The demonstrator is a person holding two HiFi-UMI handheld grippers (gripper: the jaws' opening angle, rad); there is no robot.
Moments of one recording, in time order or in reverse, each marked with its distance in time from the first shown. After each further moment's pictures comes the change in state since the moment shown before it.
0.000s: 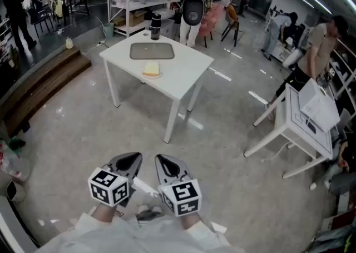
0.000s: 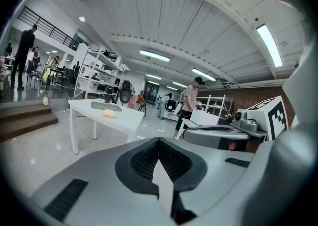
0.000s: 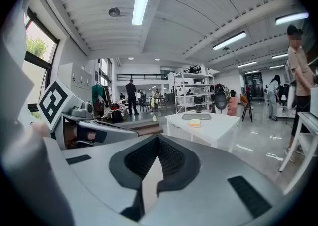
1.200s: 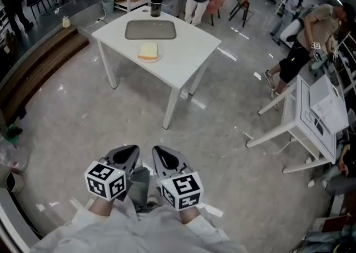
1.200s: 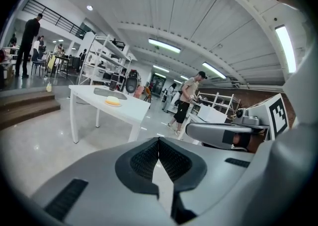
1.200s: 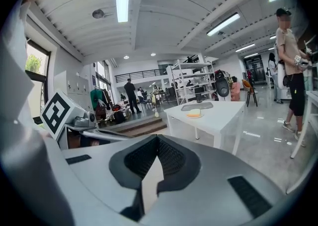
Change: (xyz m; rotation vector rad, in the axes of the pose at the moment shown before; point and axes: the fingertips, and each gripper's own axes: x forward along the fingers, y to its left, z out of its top) left arm 0.094 0.052 -0.018 -0.095 0.092 0.033; right arm 0.073 -0.073 -0.021 0.116 0.054 0.063
